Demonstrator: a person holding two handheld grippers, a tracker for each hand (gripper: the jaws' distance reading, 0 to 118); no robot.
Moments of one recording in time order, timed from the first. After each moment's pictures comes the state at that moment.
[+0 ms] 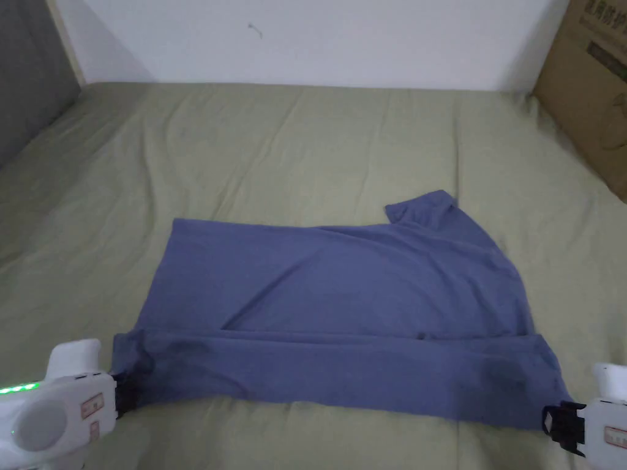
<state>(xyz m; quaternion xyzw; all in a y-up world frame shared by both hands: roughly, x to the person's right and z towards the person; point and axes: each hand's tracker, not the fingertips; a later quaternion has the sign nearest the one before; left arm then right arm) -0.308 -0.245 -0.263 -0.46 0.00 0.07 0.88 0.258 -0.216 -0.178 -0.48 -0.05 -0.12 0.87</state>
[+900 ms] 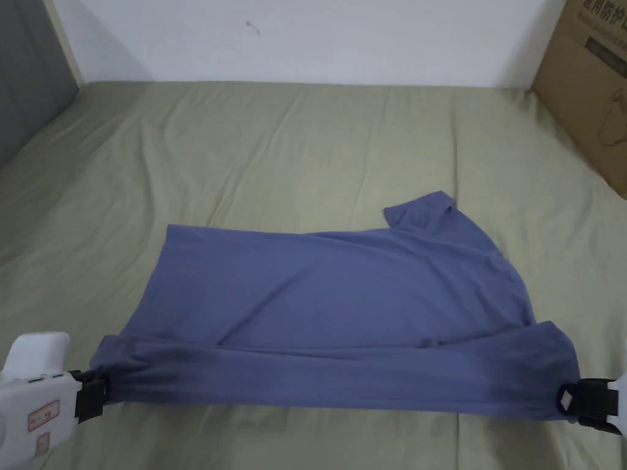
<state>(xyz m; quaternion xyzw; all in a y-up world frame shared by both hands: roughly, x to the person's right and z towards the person) -0.329 -0.206 -0.243 -0.45 -0.05 0.02 0.89 0.293 -0.192 -0.183 -0.49 -0.04 -0.16 0.86</state>
